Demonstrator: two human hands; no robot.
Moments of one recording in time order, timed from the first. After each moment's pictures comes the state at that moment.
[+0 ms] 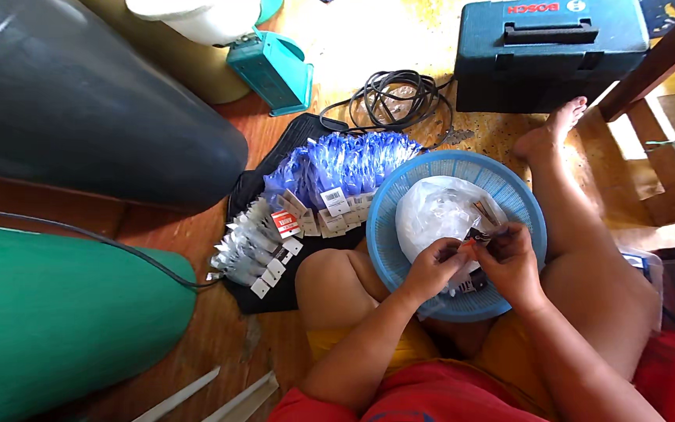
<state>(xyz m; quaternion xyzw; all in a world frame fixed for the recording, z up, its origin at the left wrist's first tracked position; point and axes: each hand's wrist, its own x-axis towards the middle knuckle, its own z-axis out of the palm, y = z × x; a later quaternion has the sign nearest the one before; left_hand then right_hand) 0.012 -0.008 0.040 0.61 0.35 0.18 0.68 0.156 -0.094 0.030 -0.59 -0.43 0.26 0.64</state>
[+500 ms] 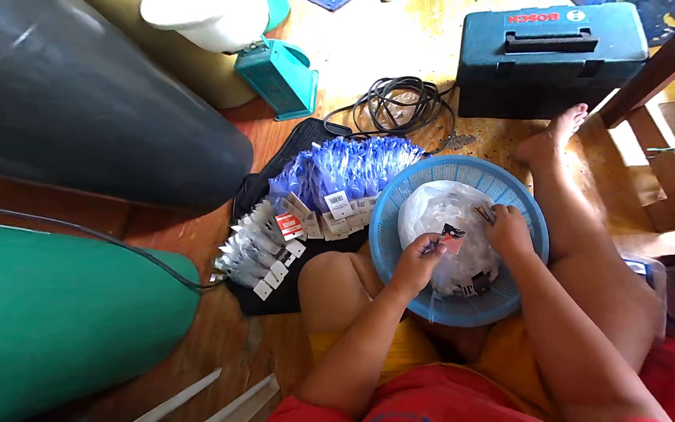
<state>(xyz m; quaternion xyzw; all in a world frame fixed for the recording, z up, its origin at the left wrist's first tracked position) -0.002 0.012 0.032 0.59 0.40 0.24 0.66 0.219 -0.030 0.002 -0.85 -0.41 0.25 0.22</state>
